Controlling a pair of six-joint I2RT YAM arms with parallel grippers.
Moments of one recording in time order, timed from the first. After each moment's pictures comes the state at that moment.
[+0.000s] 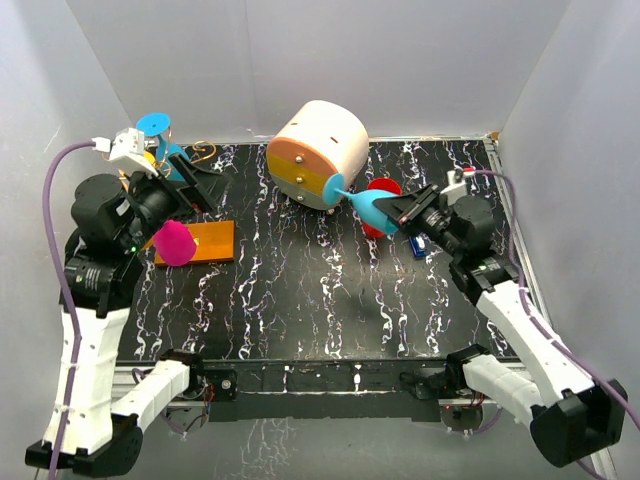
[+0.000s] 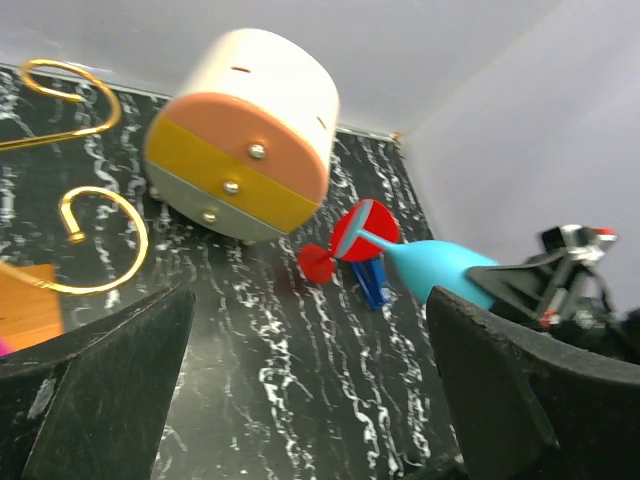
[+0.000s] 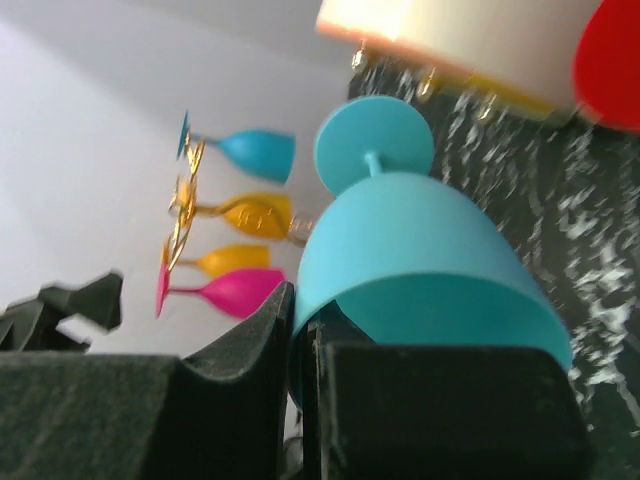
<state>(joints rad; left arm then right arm) -0.17 0.92 1.39 -0.62 0.29 -0.56 0.34 0.94 0.76 0.12 -0.33 1.20</state>
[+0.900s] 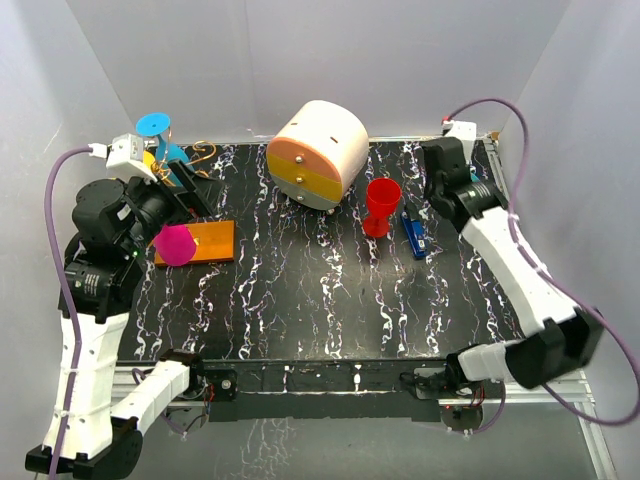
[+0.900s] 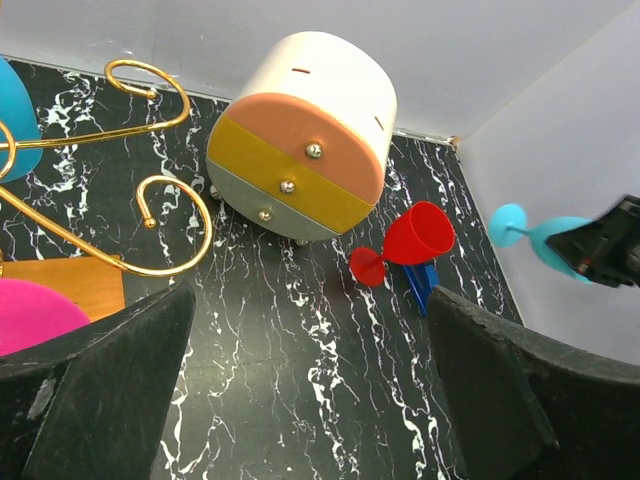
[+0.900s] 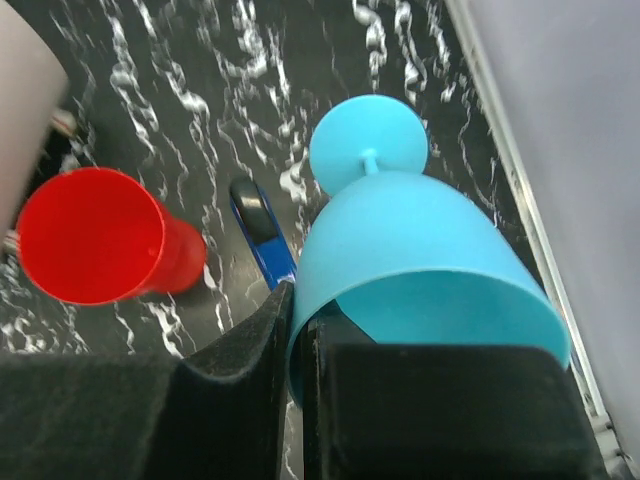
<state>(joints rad) -0.17 0.87 1.38 -0.68 0.16 -0.46 0.34 1.26 1.35 -0.67 0.58 0.29</state>
